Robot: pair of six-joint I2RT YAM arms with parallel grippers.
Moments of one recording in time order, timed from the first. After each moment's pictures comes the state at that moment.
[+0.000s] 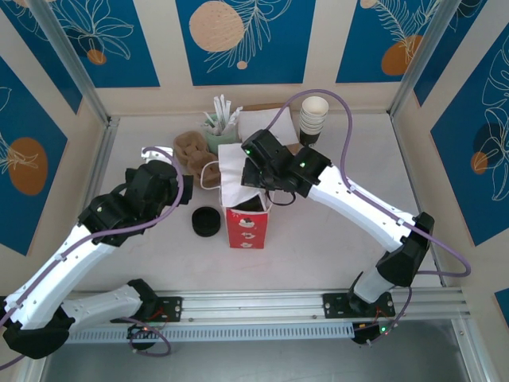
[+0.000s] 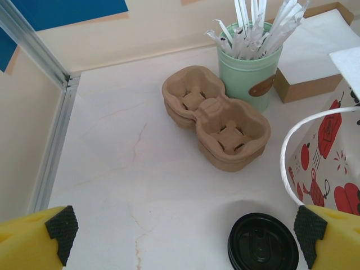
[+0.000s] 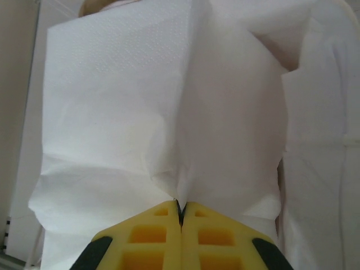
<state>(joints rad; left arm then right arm) -0.75 0.98 1.28 -1.00 -0.66 -0.31 0.90 1.57 1.67 -1.00 0.23 0.87</state>
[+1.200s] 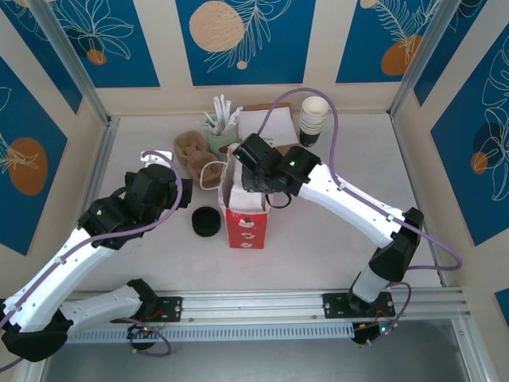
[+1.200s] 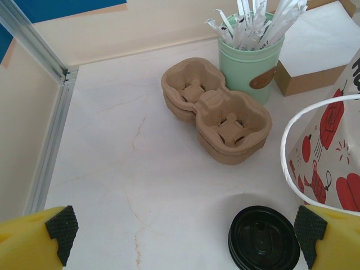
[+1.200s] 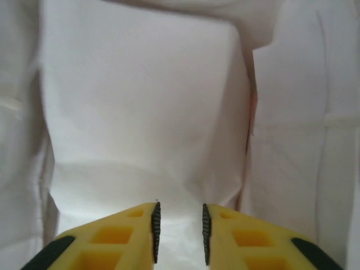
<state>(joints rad) -0.75 0.96 1.24 -1.00 -0.65 -0.32 0.94 1.63 1.75 -1.13 0.29 0.80</state>
